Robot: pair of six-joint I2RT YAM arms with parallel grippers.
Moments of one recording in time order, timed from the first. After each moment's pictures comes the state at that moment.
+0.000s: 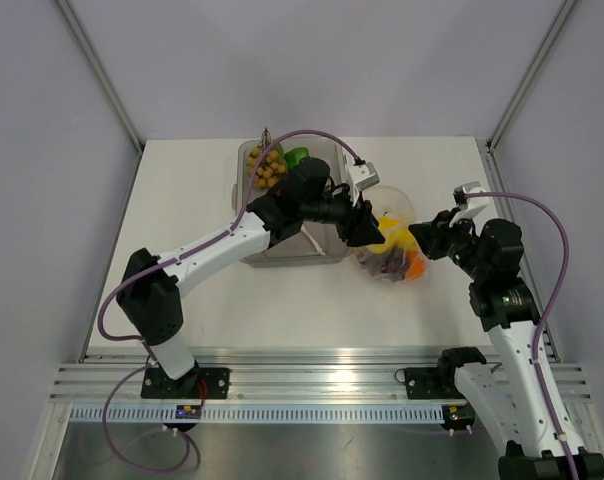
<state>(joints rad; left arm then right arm) -0.82 1.70 1.47 -0.10 0.66 -0.10 0.09 0.70 0.77 -0.29 -0.39 0.16</state>
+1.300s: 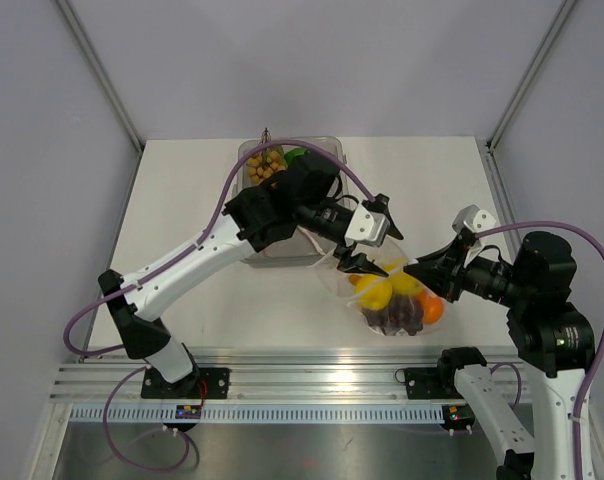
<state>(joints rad) -0.99 1.62 1.82 -0.62 0.88 0.63 0.09 0.62 1.19 -0.88 -0.87 -0.17</state>
